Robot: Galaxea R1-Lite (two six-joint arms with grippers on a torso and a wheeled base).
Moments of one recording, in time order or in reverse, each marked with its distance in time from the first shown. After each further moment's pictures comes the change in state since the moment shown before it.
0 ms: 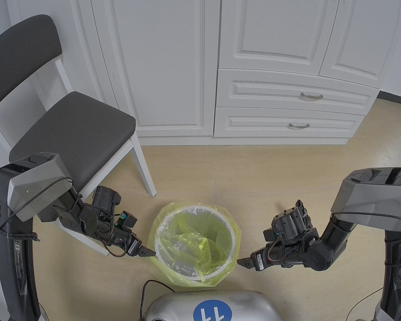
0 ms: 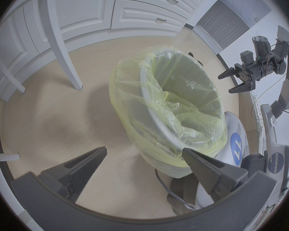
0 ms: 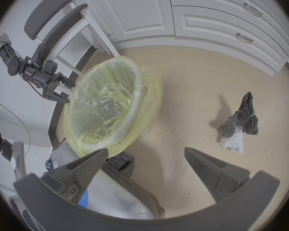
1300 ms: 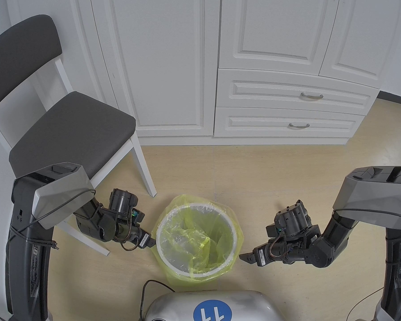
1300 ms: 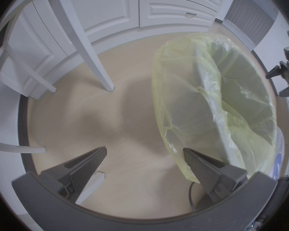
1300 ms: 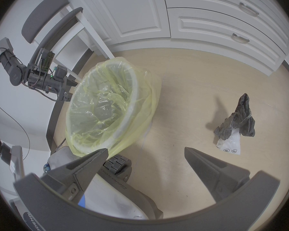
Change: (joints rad) left arm -0.073 0.132 -0.103 -0.167 0.361 -0.144; right arm -0.023 -0.001 -0.013 -0.006 -0.009 0.001
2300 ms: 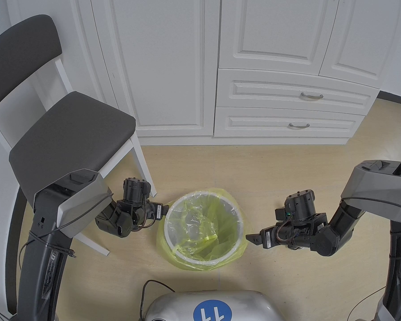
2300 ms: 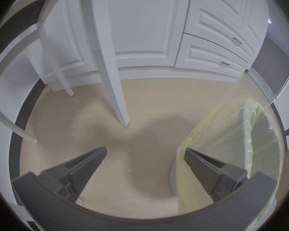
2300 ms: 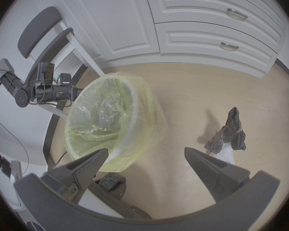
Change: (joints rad) left arm -0.040 0.154 -0.267 -0.231 0.139 -0.356; right arm -0.077 -0.016 -0.051 -0.046 -0.003 0.007
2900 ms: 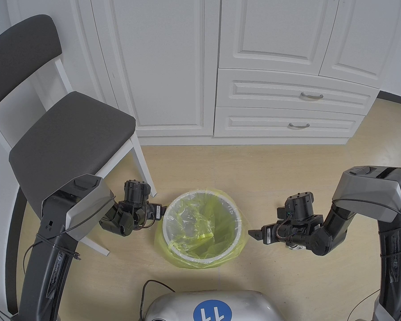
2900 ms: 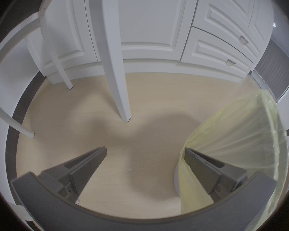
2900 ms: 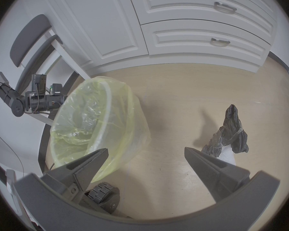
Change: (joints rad) left arm 0.027 0.094 -0.132 0.056 -0.007 -0.027; right arm -0.053 0.117 -0.061 -0.093 -0.002 0.027
